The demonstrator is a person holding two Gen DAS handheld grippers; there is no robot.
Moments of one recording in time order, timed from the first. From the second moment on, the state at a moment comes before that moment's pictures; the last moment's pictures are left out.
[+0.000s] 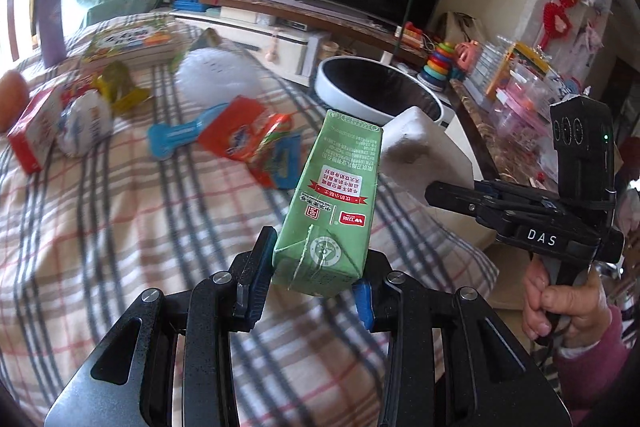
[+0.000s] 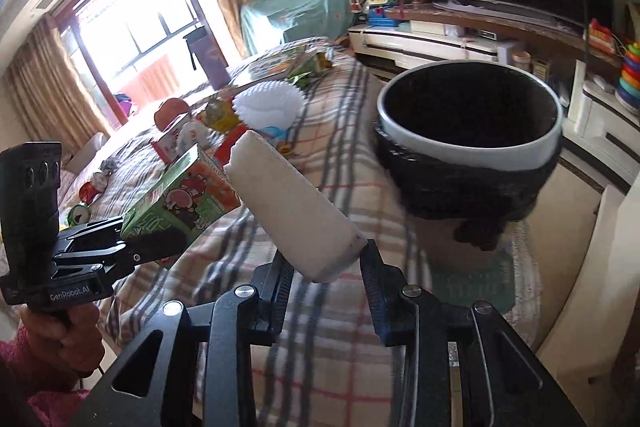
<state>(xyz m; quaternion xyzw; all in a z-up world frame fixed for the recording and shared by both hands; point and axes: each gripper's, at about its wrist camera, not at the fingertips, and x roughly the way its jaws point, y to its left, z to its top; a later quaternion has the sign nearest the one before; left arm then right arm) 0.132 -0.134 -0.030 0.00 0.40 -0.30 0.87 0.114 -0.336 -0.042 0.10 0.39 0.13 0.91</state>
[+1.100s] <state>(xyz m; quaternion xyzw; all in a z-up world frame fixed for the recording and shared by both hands) 0.195 -0.230 -0.017 0.05 0.40 -0.32 0.86 0.151 -0.417 -0.034 0.12 0.39 0.06 0.91</state>
